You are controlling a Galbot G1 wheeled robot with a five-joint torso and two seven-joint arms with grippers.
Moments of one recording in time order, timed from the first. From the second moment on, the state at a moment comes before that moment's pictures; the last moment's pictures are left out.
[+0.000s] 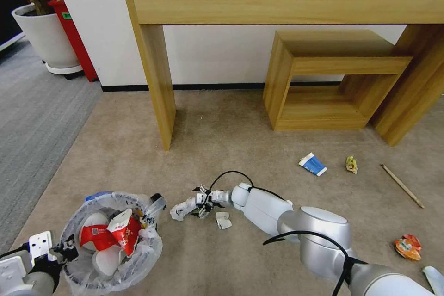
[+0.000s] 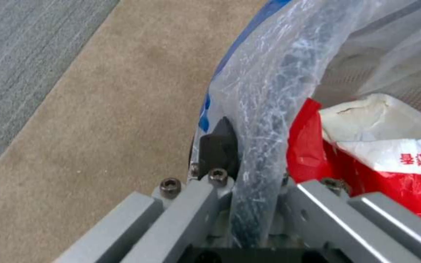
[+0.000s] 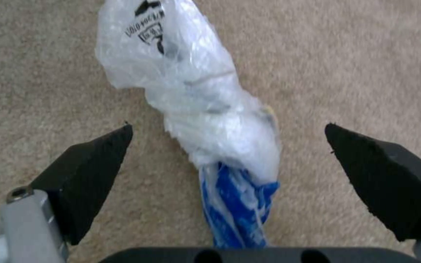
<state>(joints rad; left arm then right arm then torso) 2.04 -0.92 -0.92 -2.31 -1.01 0.37 -0.58 -0.28 1.61 -0.90 0.30 0.25 0.41 -0.45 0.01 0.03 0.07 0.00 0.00</state>
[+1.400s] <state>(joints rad) 1.98 -0.84 -0.84 -2.25 -1.00 0.35 -0.56 -0.34 1.61 -0.82 0.28 0.33 0.37 -0.50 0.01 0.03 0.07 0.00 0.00</state>
